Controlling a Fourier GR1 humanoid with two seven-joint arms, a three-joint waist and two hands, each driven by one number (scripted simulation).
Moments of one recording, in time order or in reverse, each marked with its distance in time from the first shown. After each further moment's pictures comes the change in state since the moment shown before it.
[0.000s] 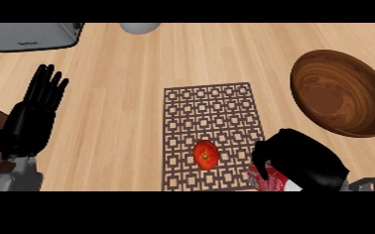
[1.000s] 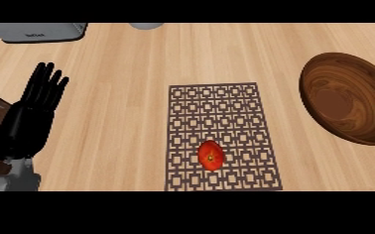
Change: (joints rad) left arm 0.008 0.000 0.001 -0.051 0.001 -0.025 0.021; right arm 0.417 -0.378 -0.895 0.213 -0.356 -0.253 -0.596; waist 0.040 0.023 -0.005
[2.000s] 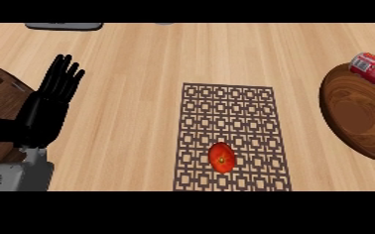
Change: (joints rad) left arm -0.075 -0.046 -0.014 0.035 -0.037 -0.061 0.019; right arm -0.571 0.286 0.180 0.731 0.260 0.059 -0.131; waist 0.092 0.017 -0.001
